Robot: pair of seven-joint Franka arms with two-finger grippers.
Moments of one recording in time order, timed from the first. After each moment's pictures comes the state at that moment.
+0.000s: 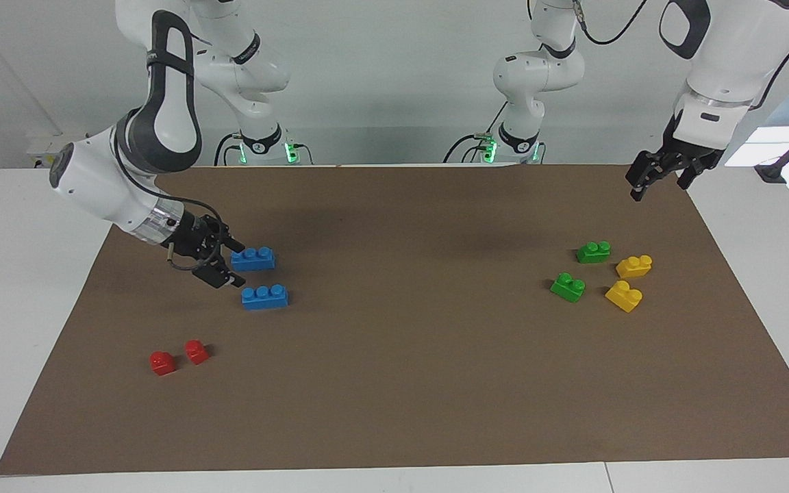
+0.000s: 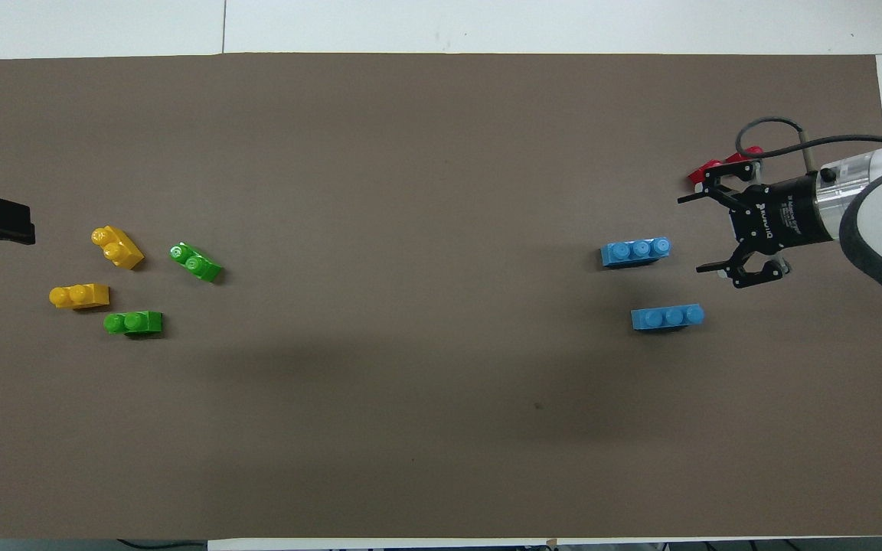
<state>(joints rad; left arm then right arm) 0.09 -0.05 -0.11 -1.61 0.09 1.59 -0.06 -0.09 0.11 0.00 -1.91 0.56 1.90 0.96</state>
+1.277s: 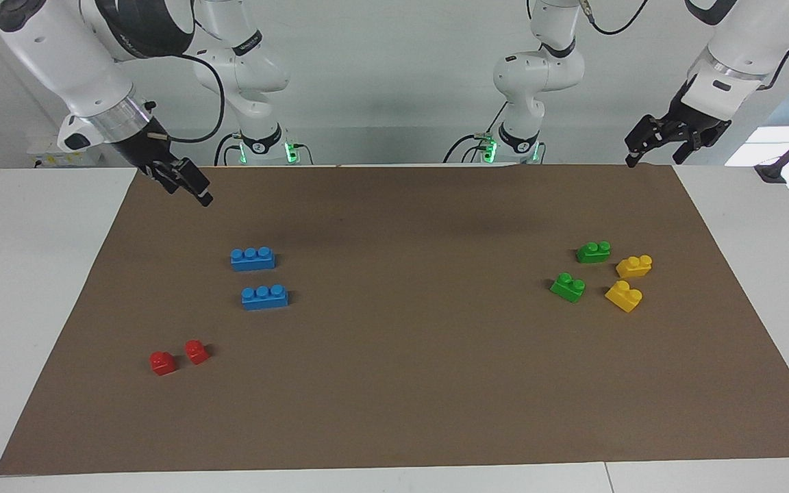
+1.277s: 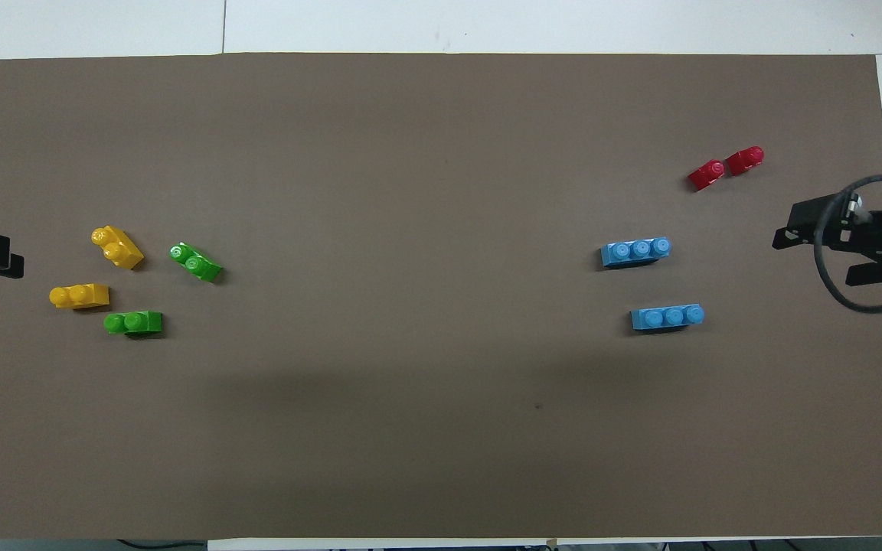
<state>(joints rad) 0.08 -0.06 -0.07 -1.57 -0.02 1.45 -0.01 -0.08 -0.10 0.03 -1.77 0.15 1.64 0.30</state>
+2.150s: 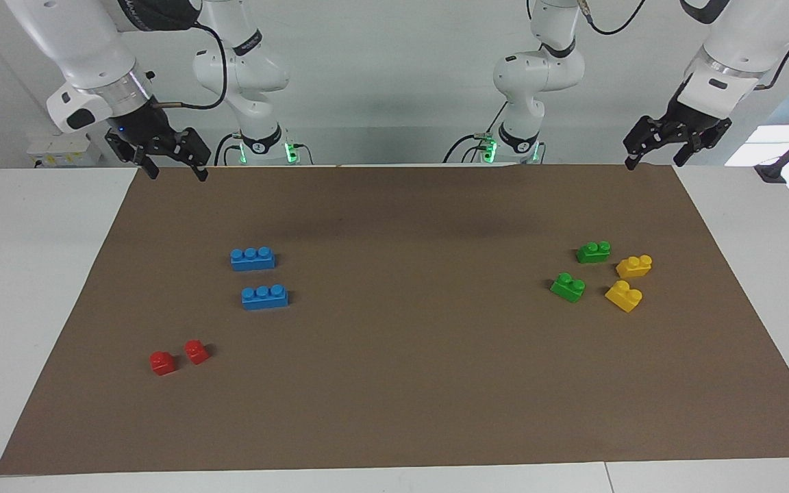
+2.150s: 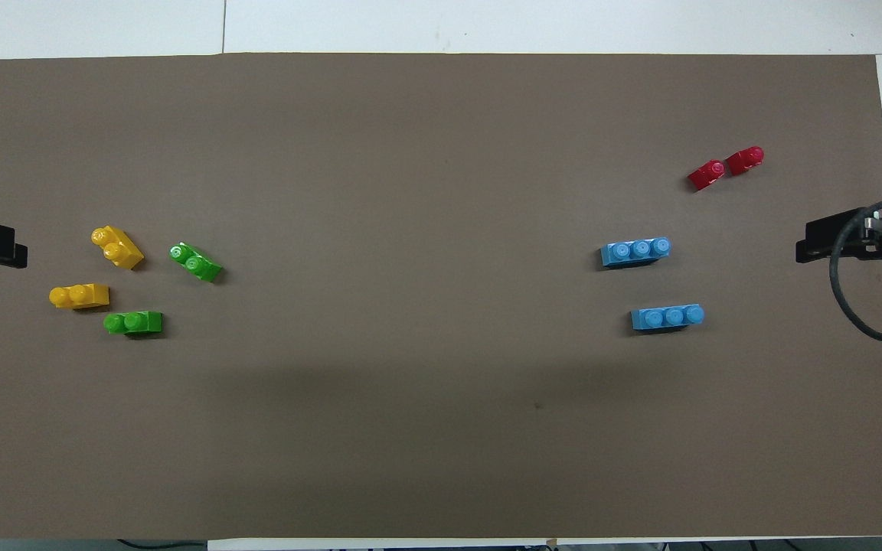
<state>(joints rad) 0.08 -0.06 -0.09 -1.56 -0.01 1.47 -0.01 -0.05 -0.08 0.02 -1.66 0.05 1.54 0.13</state>
